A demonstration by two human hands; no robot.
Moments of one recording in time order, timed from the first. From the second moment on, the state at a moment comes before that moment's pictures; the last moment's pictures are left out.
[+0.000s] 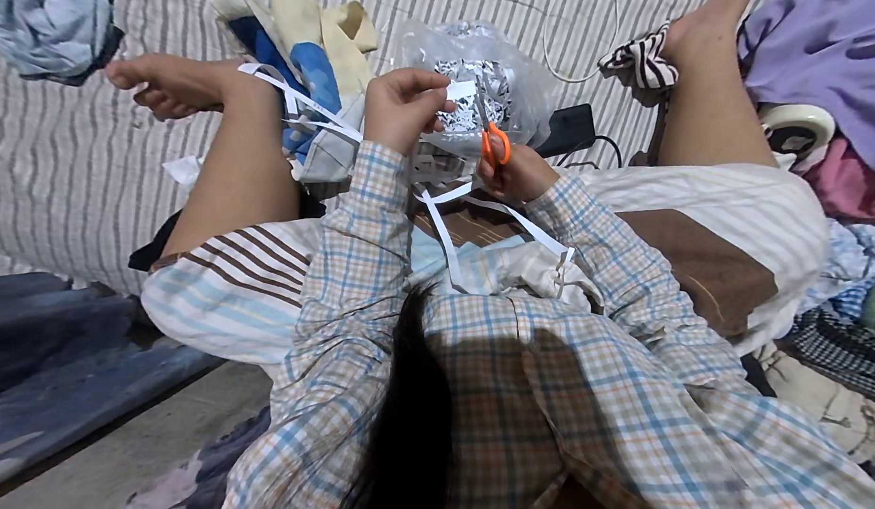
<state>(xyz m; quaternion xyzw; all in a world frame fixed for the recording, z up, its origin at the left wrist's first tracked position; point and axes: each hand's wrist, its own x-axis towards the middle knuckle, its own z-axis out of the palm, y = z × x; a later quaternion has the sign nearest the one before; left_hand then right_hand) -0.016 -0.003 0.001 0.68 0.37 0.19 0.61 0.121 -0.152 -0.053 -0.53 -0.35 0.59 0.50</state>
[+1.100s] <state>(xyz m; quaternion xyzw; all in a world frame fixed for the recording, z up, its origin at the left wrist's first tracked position) -0.015 -0.004 0.002 0.68 0.37 0.19 0.61 0.118 -0.156 -0.055 -0.52 -0.38 0.55 0.52</state>
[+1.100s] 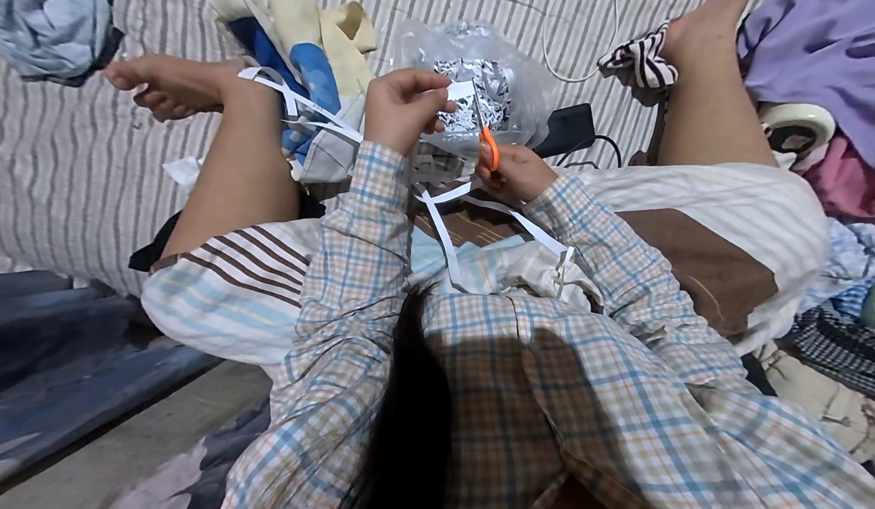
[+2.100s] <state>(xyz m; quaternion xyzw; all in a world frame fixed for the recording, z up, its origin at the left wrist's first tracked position) -0.015 -0.003 0.001 0.68 0.36 0.19 0.61 0.118 -0.156 -0.054 -0.54 -0.38 0.55 0.51</state>
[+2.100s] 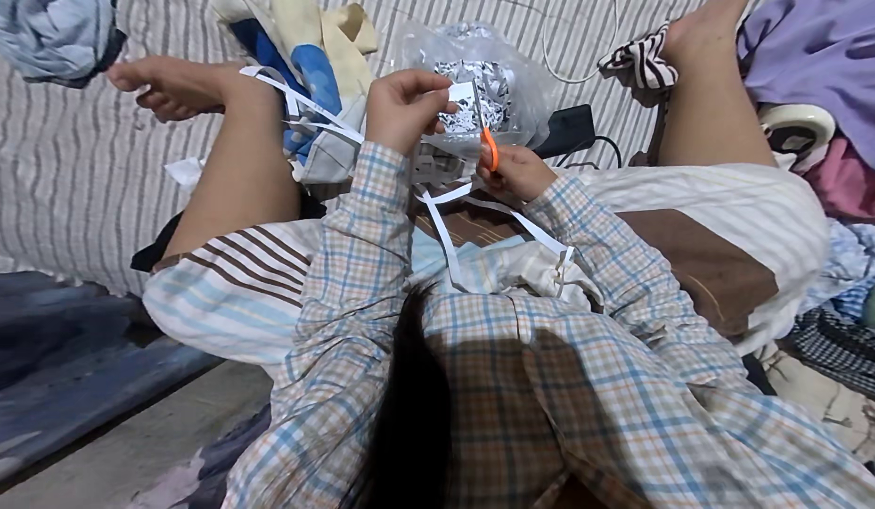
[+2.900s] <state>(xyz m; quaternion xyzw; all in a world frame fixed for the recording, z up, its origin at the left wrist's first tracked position) -0.016 -0.004 0.000 0.67 0.36 0.20 0.61 0.118 -0.154 -0.054 -0.55 -0.38 0.56 0.49</state>
